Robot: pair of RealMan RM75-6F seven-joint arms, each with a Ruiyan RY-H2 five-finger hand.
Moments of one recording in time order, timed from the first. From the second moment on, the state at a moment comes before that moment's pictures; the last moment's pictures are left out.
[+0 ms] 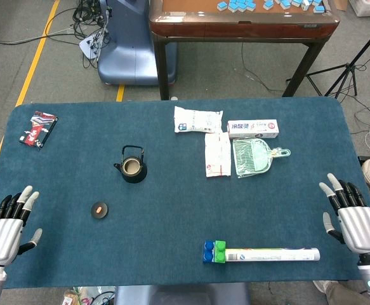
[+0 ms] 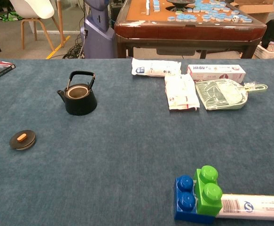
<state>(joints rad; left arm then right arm) -0.10 -1.12 -0.02 -1.73 1.51 1.48 0.22 0.09 -1.09 0.03 -1.62 -1.53 1.46 -0.09</state>
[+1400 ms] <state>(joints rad) -0.26 -1.03 0.00 -1.91 1.42 1.14 0.27 0.20 -0.89 0.07 -1.83 -1.59 1.37 -0.13</state>
